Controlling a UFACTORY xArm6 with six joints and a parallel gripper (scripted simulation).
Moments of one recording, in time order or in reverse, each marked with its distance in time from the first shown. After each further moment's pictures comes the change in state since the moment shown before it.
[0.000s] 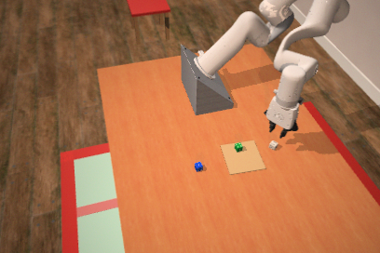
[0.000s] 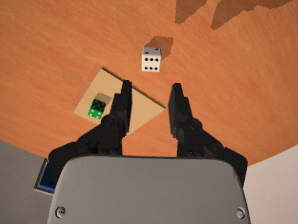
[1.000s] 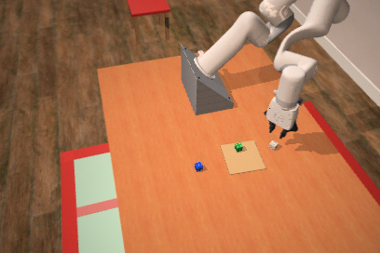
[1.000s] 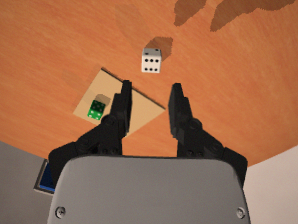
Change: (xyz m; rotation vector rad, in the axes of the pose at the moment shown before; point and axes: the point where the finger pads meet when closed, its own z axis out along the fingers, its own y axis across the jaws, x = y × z) arm 0.000 0.000 0.003 0.000 0.000 -0.001
